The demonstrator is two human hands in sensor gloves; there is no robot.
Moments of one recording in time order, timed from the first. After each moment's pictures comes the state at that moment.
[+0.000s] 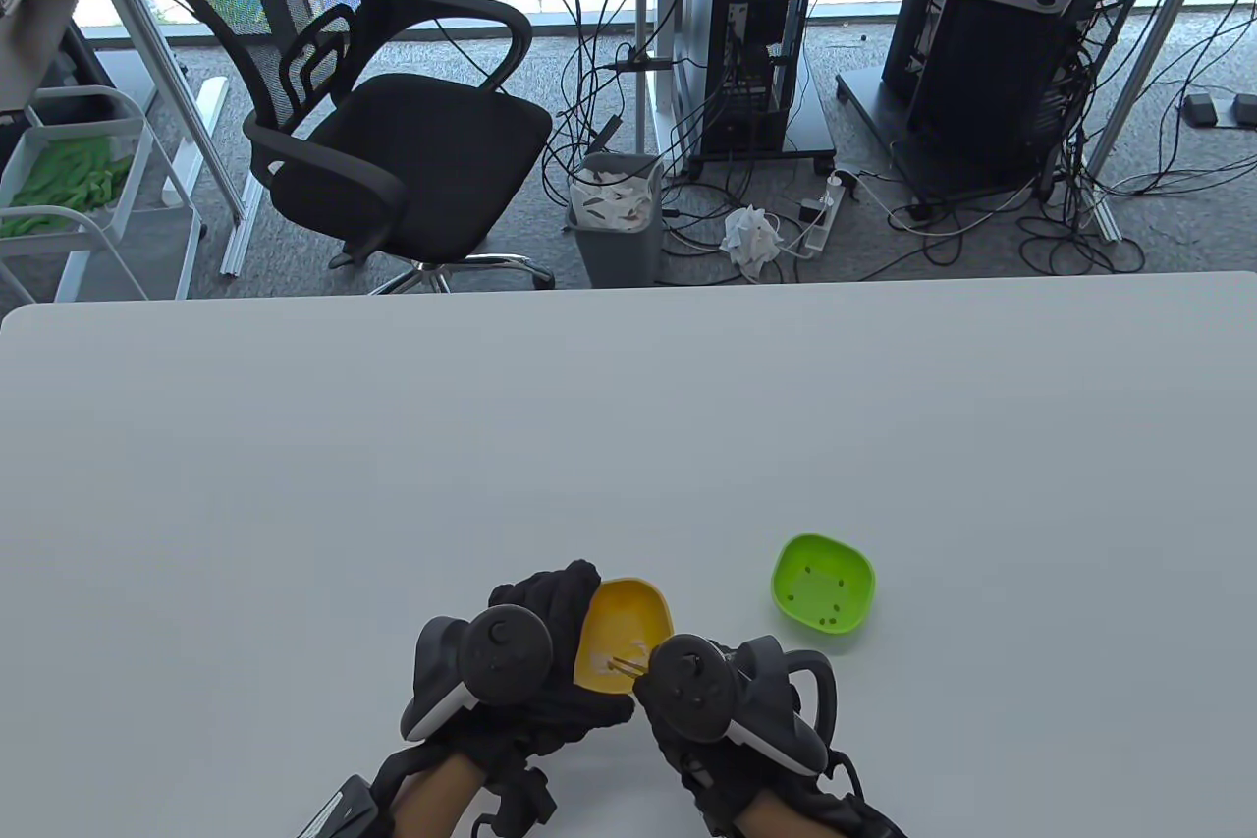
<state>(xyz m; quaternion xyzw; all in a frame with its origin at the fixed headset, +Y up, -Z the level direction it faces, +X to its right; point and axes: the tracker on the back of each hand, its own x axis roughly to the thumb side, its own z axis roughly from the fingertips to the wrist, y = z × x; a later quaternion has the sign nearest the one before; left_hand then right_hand) -0.142 -0.725 -0.252 -0.08 -0.19 0.26 0.94 0.044 -0.668 -0.217 0.14 0.02 0.98 0.14</state>
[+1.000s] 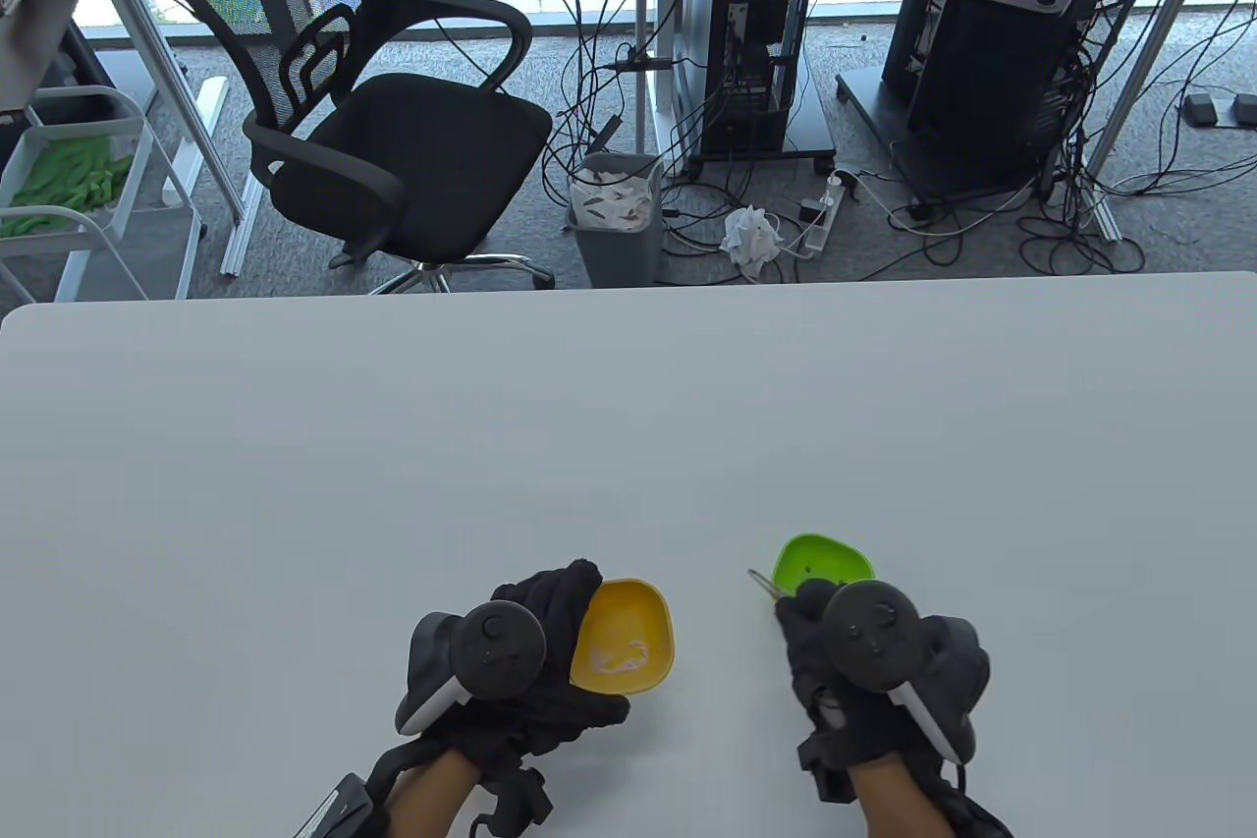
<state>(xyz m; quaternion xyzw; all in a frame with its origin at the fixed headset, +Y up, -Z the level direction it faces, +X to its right) -0.144 -0.726 -0.255 -0.09 -0.21 0.29 0.93 0.180 -0.651 -0.237 -0.09 -0.08 0.97 0.21</state>
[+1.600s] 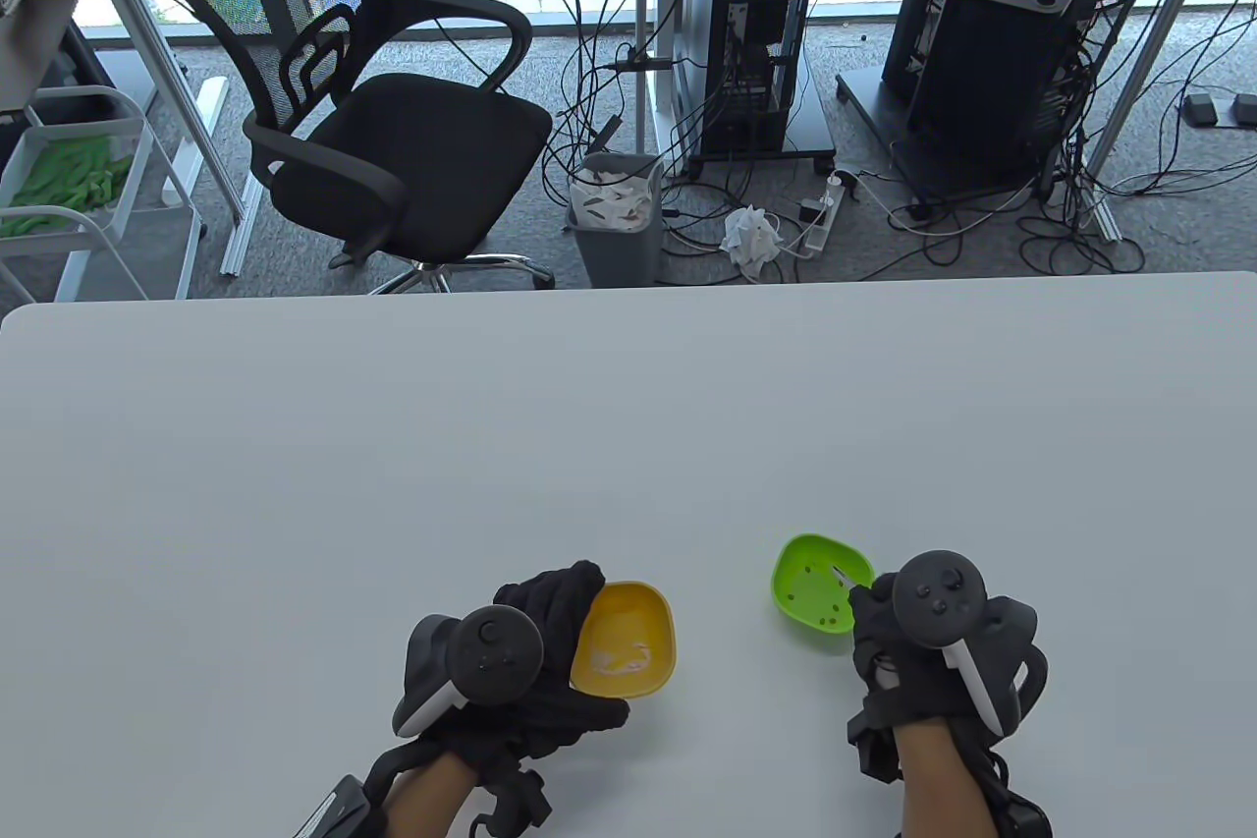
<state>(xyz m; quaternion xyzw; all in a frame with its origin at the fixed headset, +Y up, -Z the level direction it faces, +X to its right) -0.146 -0.726 -0.253 -0.09 -0.22 0.29 0.93 0.210 -0.684 -0.256 -0.17 -0.03 0.96 0.21</state>
